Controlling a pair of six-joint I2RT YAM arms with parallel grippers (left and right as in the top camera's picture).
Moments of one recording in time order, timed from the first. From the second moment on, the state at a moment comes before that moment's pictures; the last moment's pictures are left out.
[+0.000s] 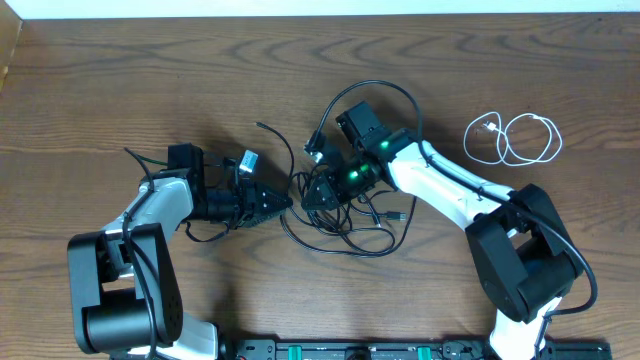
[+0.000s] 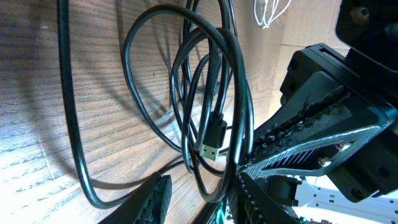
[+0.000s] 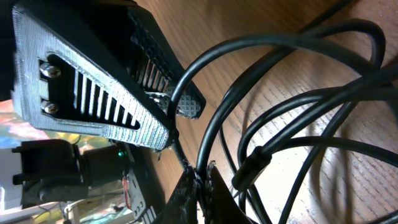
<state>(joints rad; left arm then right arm) 0.13 1.69 0.81 -0.69 1.12 0.01 0.61 1.96 1.31 -0.56 -0.86 0.20</state>
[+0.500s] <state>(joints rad) 0.13 1.69 0.81 -0.67 1.12 0.01 0.61 1.96 1.31 -0.56 -0.88 0.22</state>
